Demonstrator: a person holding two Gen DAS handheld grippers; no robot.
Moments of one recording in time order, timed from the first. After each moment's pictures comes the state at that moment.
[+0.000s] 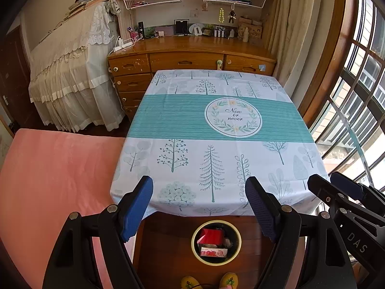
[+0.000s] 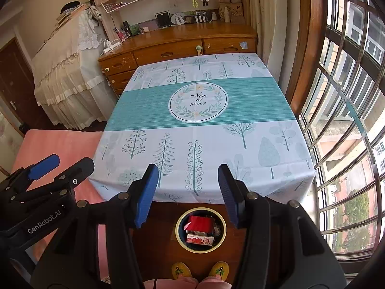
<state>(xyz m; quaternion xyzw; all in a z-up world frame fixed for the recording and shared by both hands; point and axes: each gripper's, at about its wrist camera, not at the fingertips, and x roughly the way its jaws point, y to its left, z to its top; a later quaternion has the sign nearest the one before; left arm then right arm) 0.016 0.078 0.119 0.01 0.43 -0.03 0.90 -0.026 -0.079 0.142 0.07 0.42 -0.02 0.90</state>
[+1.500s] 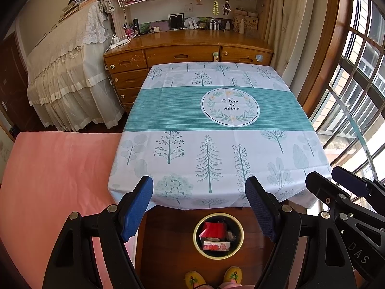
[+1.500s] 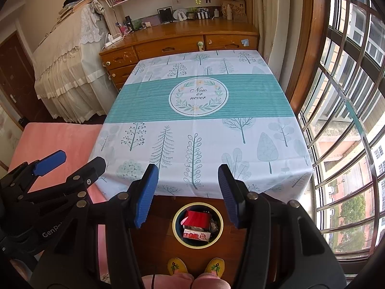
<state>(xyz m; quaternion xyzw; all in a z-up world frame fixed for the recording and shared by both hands) 0.008 0.067 0.106 0.02 0.45 -0.03 0.89 -0.035 -0.078 0.141 0.06 0.43 -0.02 0.90</state>
